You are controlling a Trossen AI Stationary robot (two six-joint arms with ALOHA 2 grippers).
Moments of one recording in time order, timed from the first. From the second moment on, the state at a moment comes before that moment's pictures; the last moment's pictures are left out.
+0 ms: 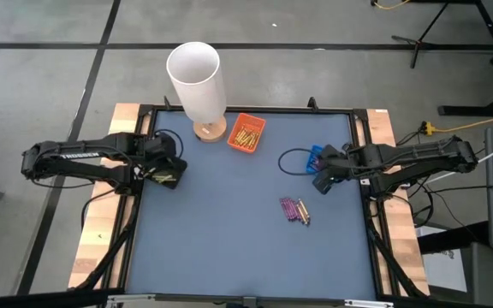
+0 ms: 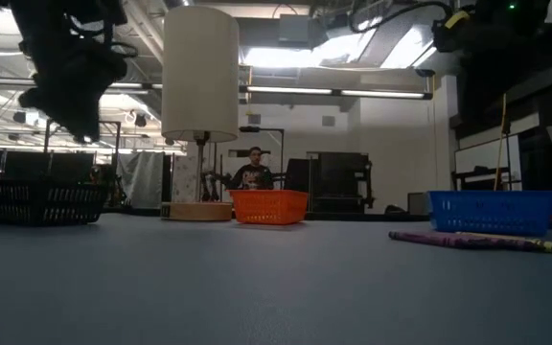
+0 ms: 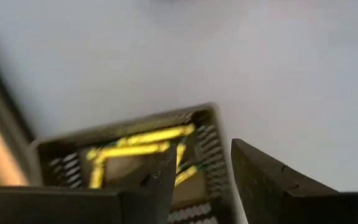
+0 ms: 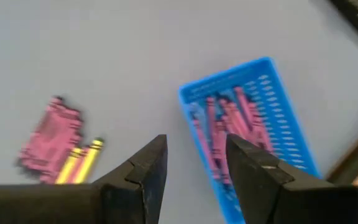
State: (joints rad) left arm 0.21 0.86 0.72 -1.04 -0.25 -0.83; right arm 0.12 1.12 0.98 -1.16 0.38 0.75
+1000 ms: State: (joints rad) left arm -0.09 0.87 0.72 -0.47 -0.33 -0.57; right arm 0.43 1.12 0.71 -0.69 0.30 0.81
